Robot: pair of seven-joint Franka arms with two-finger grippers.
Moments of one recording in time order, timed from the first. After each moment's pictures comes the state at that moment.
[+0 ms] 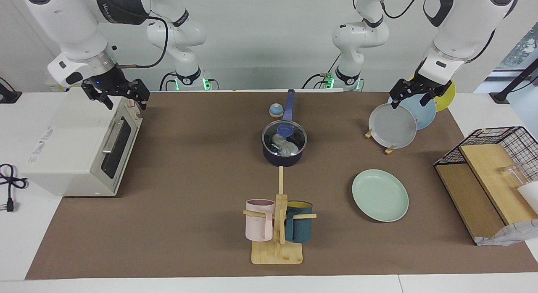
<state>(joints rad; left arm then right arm) -0.01 -0.04 -0.10 -1.64 -0.02 1.56 -0.13 0.04 0.03 -0.06 -1.55 -0.02 1.49 0.00</state>
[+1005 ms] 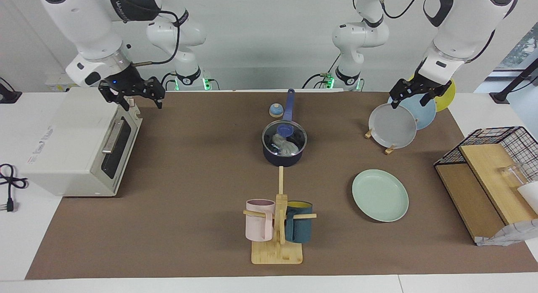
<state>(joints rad) -0.01 -0.04 -0.10 -1.64 -0.02 1.56 -0.13 0.05 0.03 0.05 -1.56 0.05 1.51 0.06</state>
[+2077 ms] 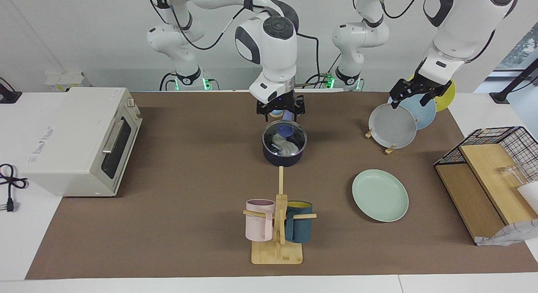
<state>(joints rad) -0.01 -0.04 -0.10 -1.64 -0.02 1.56 -0.13 0.59 0.34 0.12 -1.47 0.03 1.81 0.75</state>
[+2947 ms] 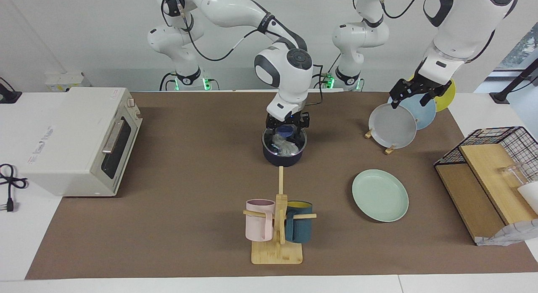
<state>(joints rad) -0.01 -0.04 -0.10 -1.64 -0.02 1.56 -0.13 0.65 0.41 0.12 -1.59 -0.05 1.94 0.76</state>
